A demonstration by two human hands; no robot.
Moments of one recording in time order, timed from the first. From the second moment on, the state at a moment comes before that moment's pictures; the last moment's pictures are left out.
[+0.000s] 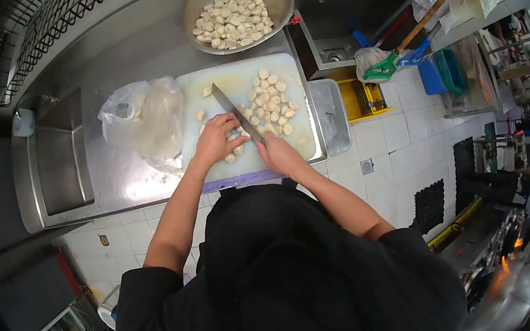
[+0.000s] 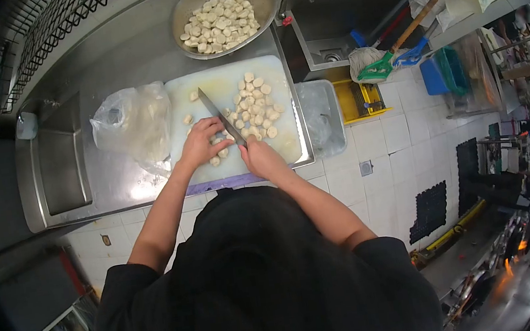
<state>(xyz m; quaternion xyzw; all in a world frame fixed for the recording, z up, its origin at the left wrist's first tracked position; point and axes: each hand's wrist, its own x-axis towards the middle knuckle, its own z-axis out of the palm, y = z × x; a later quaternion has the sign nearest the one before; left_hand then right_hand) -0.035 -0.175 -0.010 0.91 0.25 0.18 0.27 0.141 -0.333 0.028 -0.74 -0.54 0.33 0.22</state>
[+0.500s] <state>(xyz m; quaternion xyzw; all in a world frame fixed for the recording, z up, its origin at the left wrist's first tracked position) -0.036 -0.123 -0.004 0.84 0.33 0.33 0.27 0.148 -0.386 0.055 -0.75 -0.47 0.40 0.24</state>
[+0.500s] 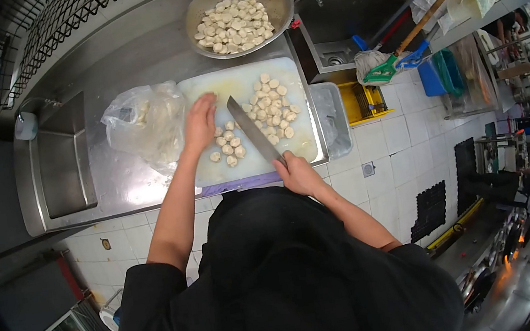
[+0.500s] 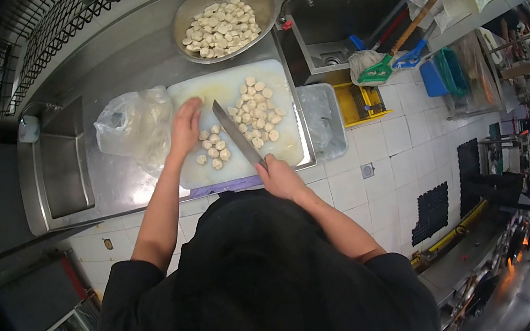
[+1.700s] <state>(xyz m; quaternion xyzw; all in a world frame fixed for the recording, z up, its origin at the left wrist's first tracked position) -0.070 -0.163 -0.007 0.87 0.28 0.23 0.32 0.113 -0.370 0.066 -0.76 -0.49 0.36 0.22</state>
